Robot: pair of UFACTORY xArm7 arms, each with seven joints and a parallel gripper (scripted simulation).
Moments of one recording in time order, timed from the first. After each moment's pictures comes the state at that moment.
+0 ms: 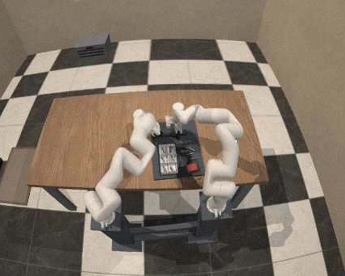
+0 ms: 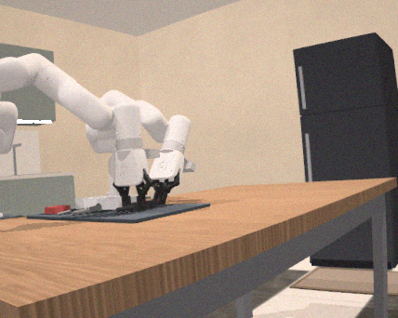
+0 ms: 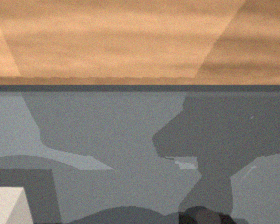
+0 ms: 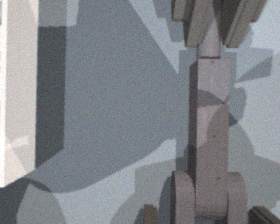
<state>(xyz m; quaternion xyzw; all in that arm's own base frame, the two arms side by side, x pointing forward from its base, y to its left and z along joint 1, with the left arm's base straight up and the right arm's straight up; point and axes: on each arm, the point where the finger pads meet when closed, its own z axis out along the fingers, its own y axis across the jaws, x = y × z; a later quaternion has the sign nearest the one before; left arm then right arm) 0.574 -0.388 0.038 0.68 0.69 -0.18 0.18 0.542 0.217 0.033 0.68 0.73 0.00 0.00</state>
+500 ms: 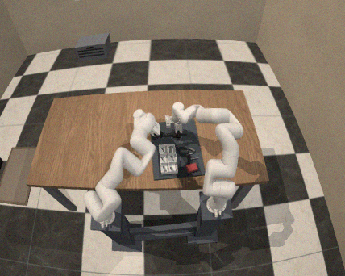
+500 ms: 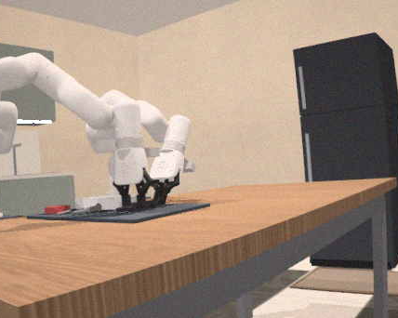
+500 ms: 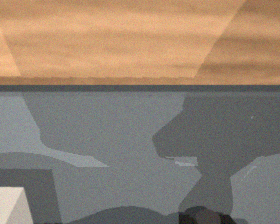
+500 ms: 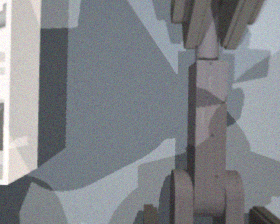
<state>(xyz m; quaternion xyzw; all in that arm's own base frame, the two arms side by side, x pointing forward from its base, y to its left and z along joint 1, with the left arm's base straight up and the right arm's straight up) 0.574 -0.388 0.038 0.68 0.69 -0.18 0.18 0.542 0.217 0.036 0.68 0.73 0.00 0.00</state>
